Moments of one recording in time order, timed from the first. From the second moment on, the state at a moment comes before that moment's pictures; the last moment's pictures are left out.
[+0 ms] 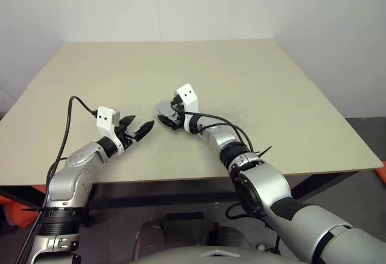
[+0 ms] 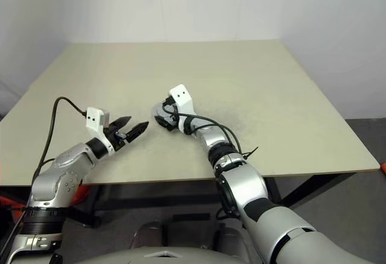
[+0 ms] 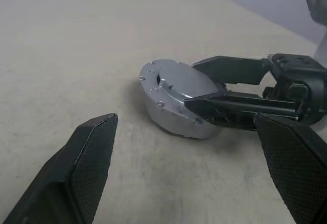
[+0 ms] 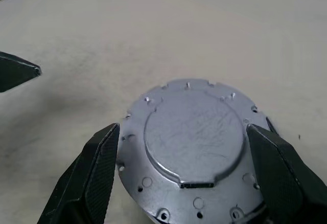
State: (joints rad) left arm -0.14 0.43 0.14 -0.09 -0.56 0.48 -0.52; right arm -0.95 0.12 0.05 1.17 0.02 -0.10 0.52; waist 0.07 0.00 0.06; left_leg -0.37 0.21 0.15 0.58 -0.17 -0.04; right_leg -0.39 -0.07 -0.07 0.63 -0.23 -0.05
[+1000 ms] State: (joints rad) left arm -0.14 0.41 0.14 -0.09 -0.52 0.47 -0.53; right arm -0.98 0.10 -0.01 1.20 0.03 -0.10 0.58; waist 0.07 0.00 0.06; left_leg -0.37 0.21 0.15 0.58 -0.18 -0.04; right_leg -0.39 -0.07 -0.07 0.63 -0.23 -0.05
